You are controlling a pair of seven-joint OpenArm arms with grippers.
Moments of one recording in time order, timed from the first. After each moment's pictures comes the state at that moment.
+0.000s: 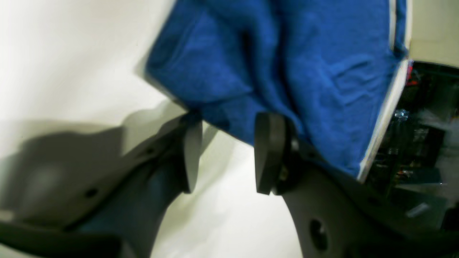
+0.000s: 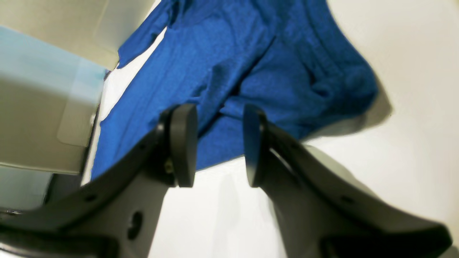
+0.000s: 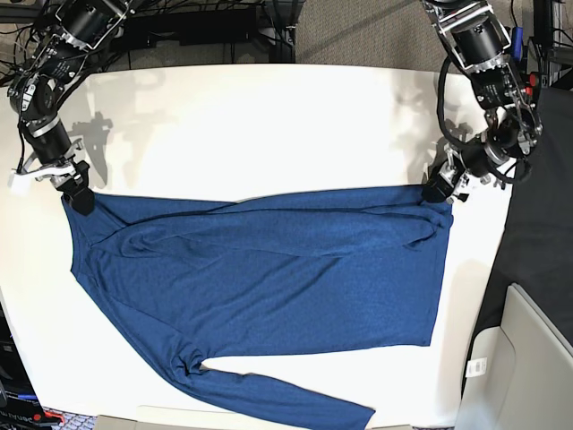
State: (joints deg) left arm -3.6 -11.0 -33.1 75.0 -54.2 -1.1 66.0; right arm -0.1 8.9 45.6 79.6 53.2 30.8 -50.7
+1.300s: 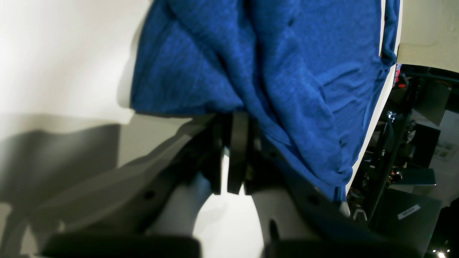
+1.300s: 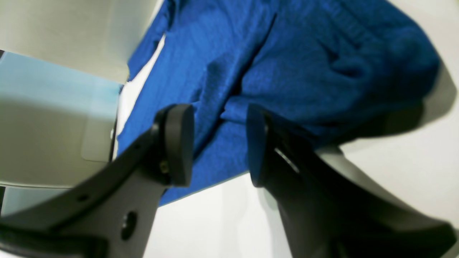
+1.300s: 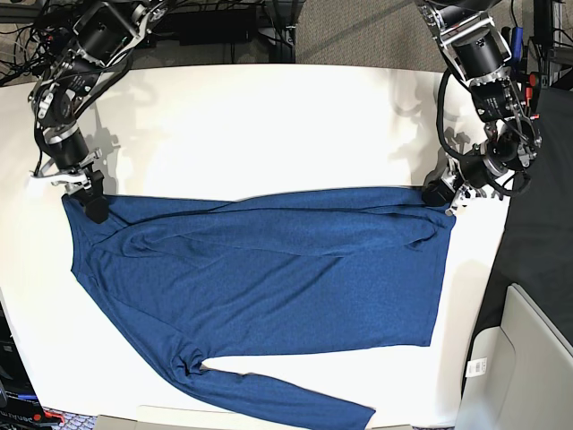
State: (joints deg) left arm -7.1 -11.1 -32.9 72.7 -53.1 -0.6 67.6; right arm 5.7 4.2 50.6 70.2 51.8 31.9 -49.2
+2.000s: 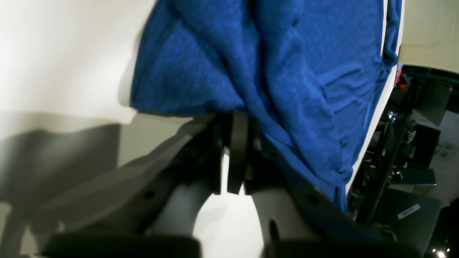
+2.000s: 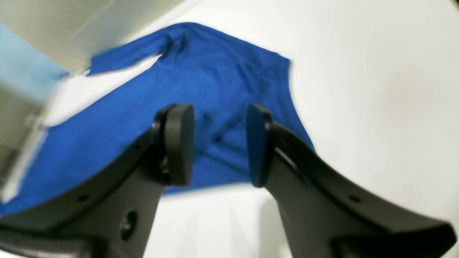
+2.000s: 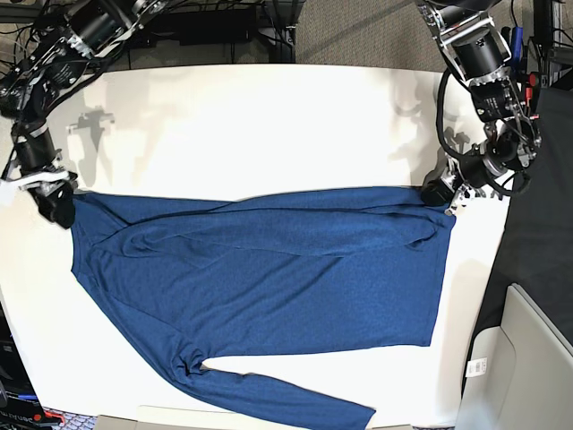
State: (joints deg) left arm -7.1 -11.0 -32.9 72.6 -53.1 -0.6 67.6; right arm 2.8 3.4 52.7 90.6 34.4 38.7 -46.2
